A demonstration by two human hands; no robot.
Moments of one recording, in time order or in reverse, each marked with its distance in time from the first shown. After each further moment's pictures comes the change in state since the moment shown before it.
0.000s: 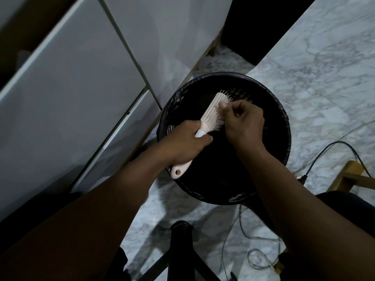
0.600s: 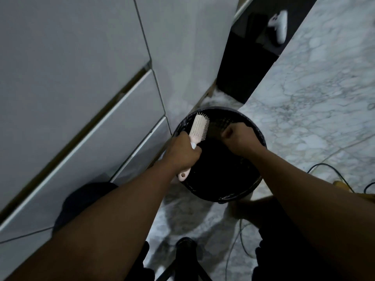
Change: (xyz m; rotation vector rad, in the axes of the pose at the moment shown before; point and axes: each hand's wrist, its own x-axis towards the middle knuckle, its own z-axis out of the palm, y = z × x) left_hand -0.058 0.020 -0.002 0.248 0.355 -0.097; right_hand -0.024 -0.044 -0.063 -0.589 -0.439 -0.041
